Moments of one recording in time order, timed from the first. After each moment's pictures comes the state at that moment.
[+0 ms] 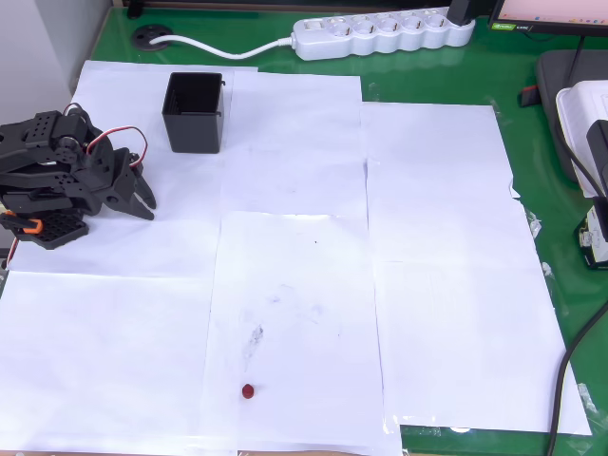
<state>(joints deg) 4.2 -9.9 5.2 81.1 -87.4</state>
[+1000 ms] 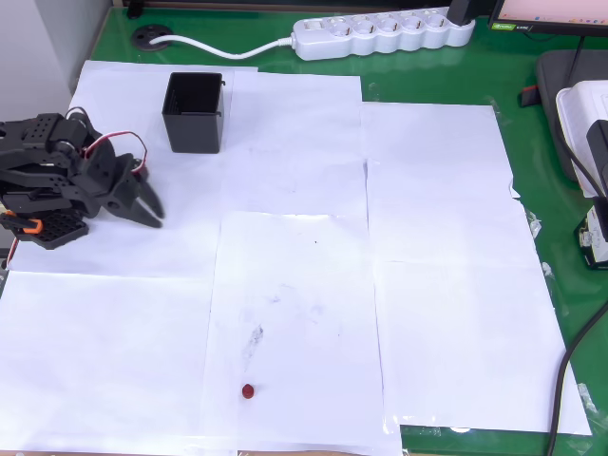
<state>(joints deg) 19.0 -3.3 5.0 56.2 -88.6</state>
